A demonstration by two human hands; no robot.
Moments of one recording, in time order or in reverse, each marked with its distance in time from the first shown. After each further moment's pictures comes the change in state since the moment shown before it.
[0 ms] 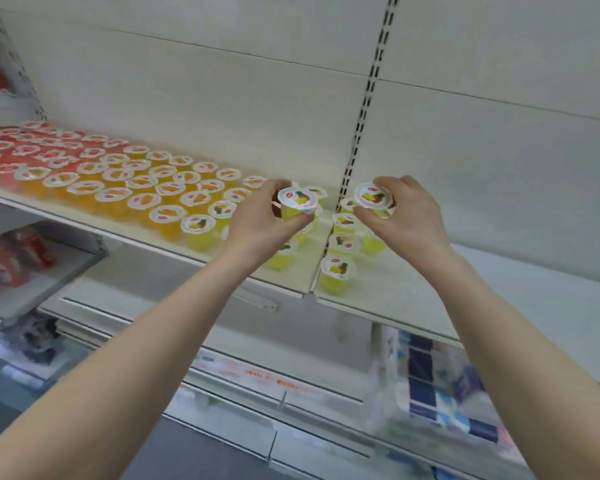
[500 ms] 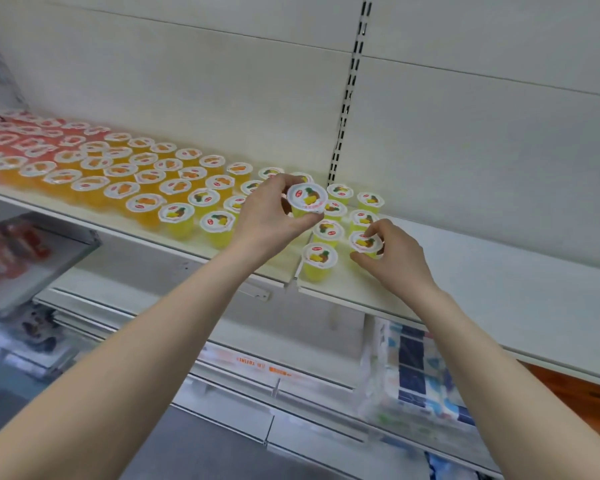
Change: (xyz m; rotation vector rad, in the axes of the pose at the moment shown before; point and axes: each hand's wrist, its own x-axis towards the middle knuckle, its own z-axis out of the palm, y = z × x) left_hand -0.003 0.020 0.040 0.008 -0.040 0.036; right_hand -0.048 0.073 0.039 0.071 -0.207 0.117
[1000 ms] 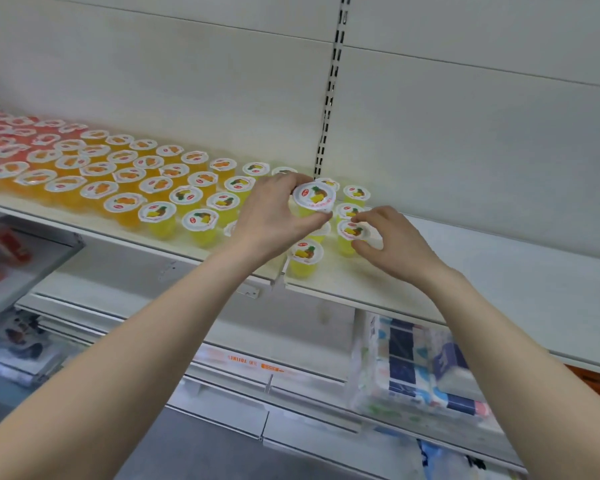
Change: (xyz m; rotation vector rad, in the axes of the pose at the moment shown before) left_hand 0.001 0.016 0.017 0.145 -0.074 0.134; right_hand 0.010 0.017 -0.023 -0.105 -0.111 -0.120
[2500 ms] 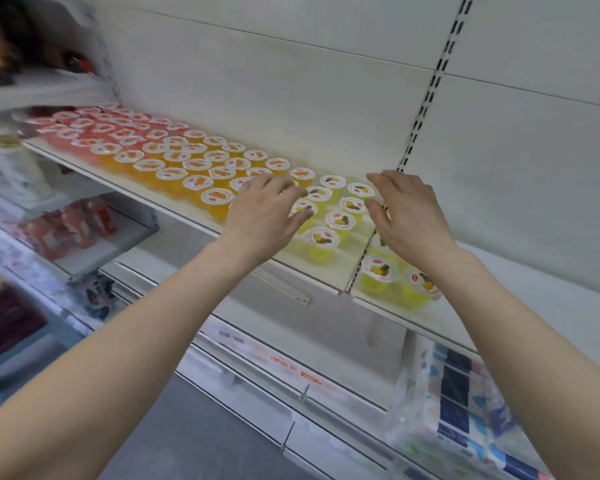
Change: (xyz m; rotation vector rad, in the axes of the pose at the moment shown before) left_hand -0.027 -0.092 -0.083 0.660 0.124 0.172; right_hand 0.062 -0.110 0.006 -0.263 0.252 -0.372
